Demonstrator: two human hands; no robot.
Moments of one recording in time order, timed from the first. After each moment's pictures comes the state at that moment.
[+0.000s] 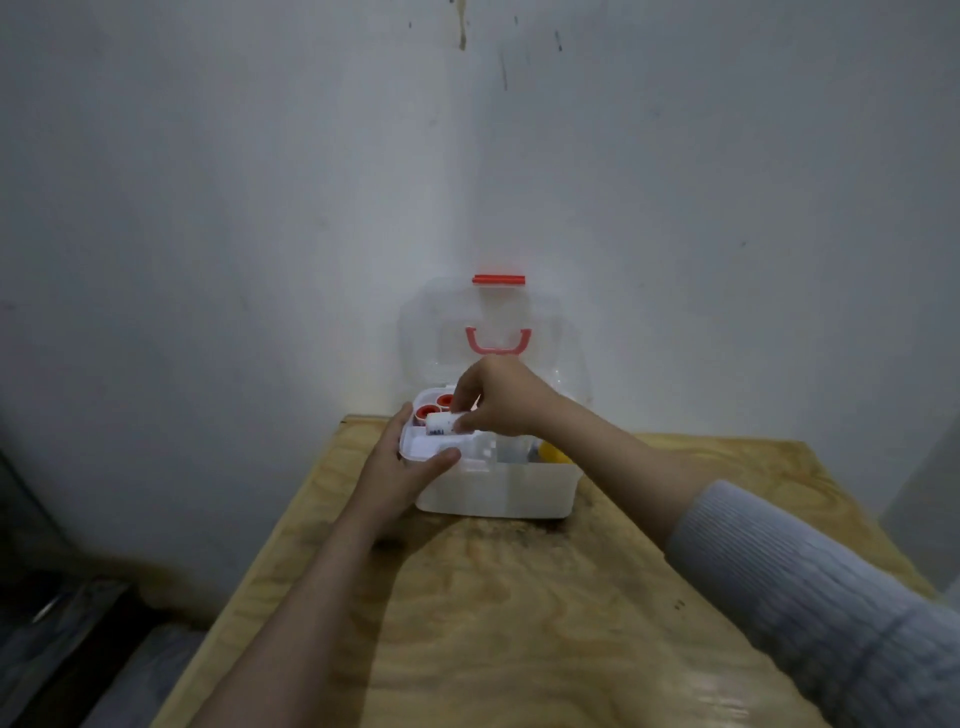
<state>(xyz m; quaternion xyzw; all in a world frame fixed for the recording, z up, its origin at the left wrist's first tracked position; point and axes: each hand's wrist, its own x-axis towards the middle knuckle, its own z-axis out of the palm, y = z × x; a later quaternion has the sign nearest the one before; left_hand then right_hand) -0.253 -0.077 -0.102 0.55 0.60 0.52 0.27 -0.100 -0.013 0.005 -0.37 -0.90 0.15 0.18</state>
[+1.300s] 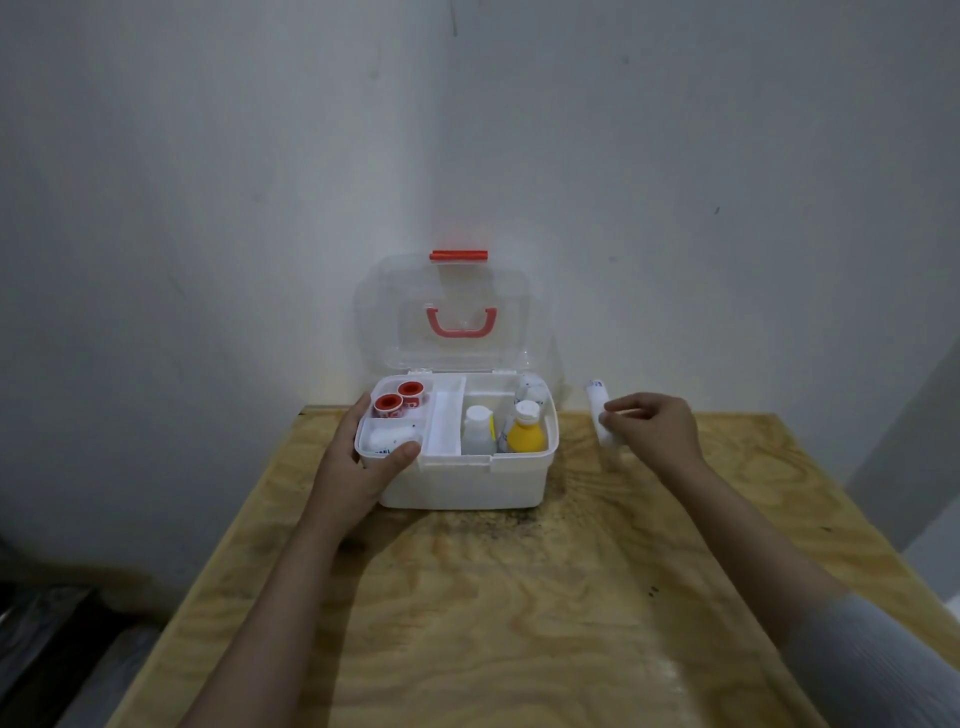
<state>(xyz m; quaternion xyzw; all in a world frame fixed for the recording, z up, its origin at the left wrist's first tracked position) -0.254 -0.075 -0.113 0.52 0.57 0.57 0.28 0.066 0.013 -0.082 -0.61 -0.57 0.31 0.46</state>
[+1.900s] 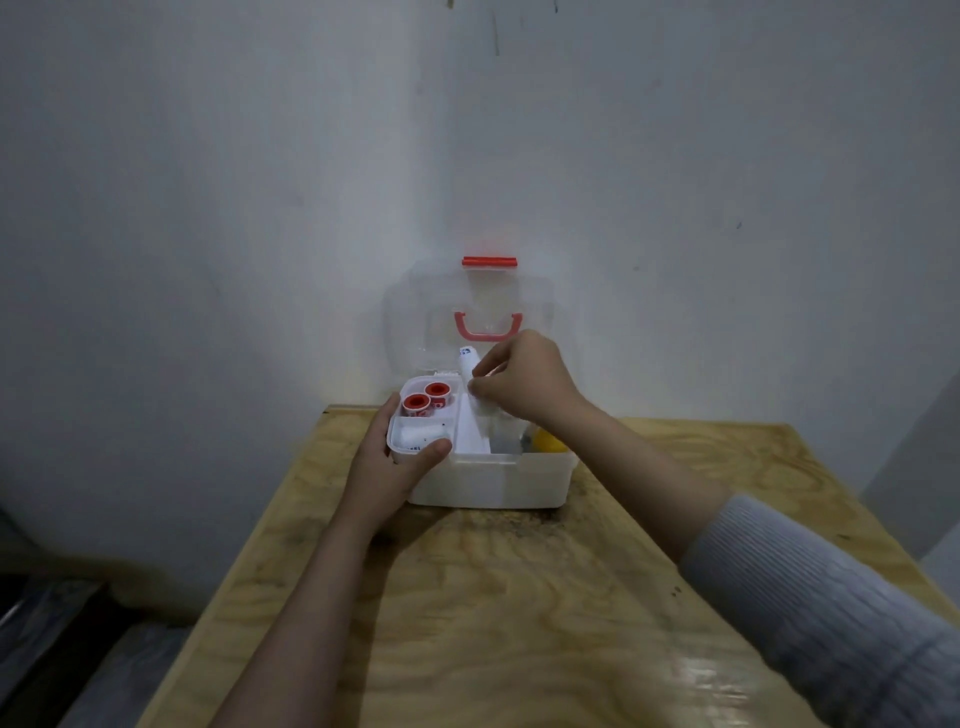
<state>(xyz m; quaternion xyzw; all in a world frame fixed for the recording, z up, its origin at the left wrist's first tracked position) -0.252 -0.075 -0.112 0.53 0.55 0.58 0.28 -0.091 -0.008 -0.006 -0.50 -0.77 0.21 0.33</state>
